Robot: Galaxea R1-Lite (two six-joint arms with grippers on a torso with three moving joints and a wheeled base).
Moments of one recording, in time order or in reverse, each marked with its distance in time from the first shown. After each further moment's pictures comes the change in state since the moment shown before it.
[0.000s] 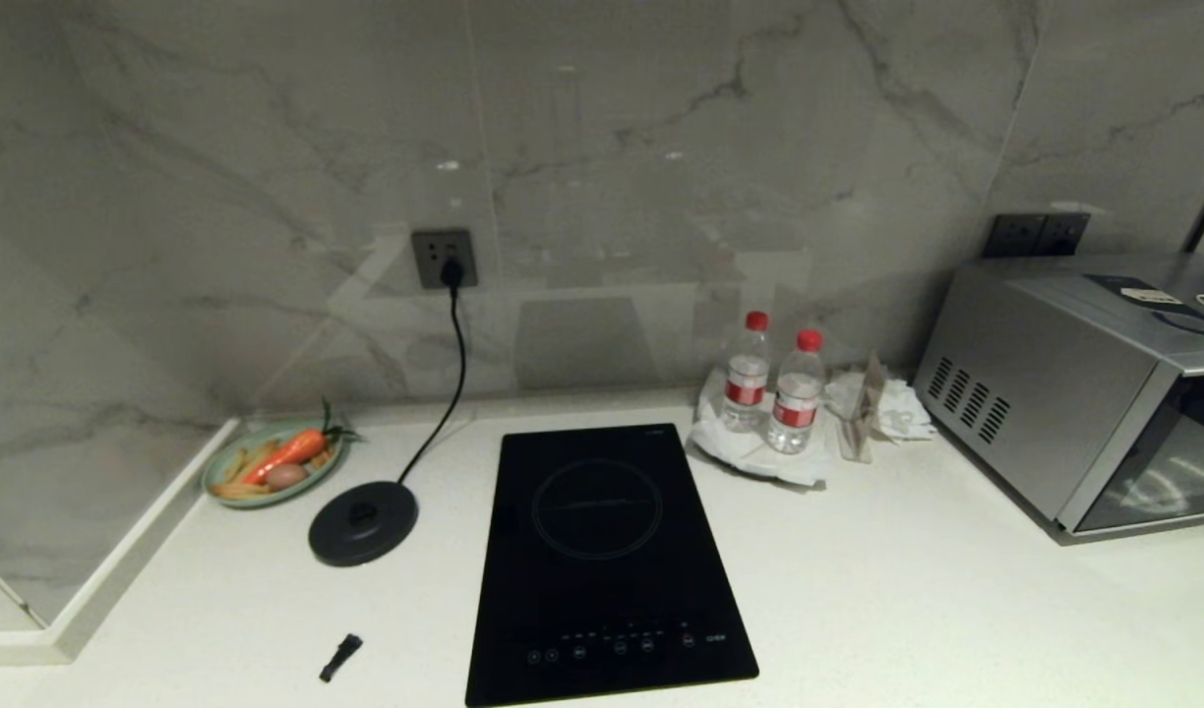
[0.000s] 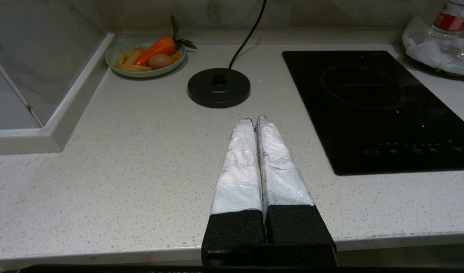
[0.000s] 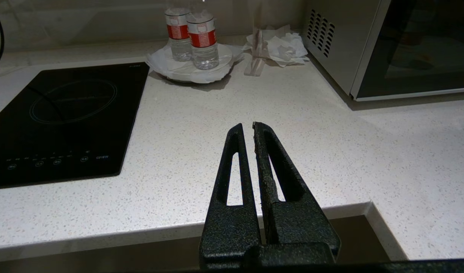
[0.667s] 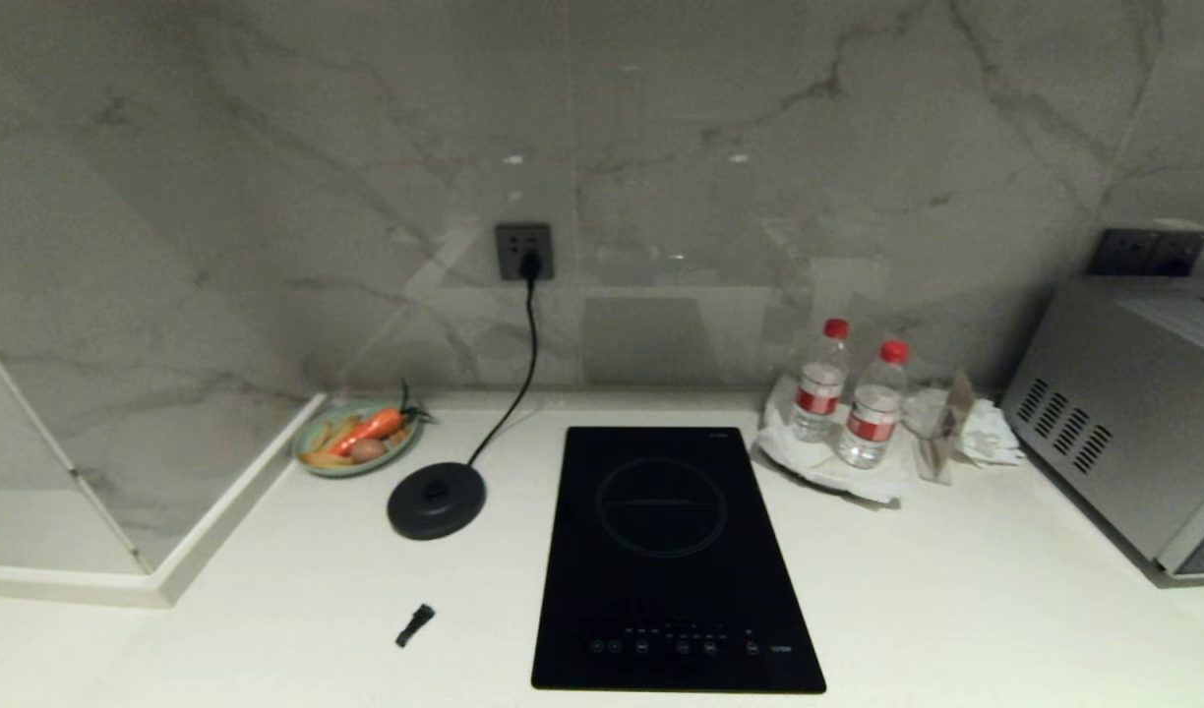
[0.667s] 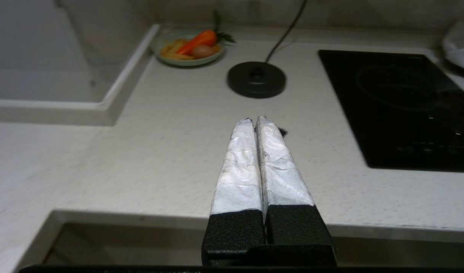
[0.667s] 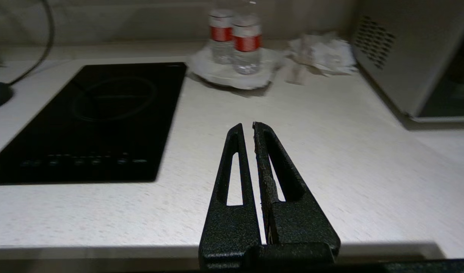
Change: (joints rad) left arm 0.000 0.000 0.000 0.000 0.000 0.000; right arm 0.000 0.000 0.000 0.000 0.000 -0.001
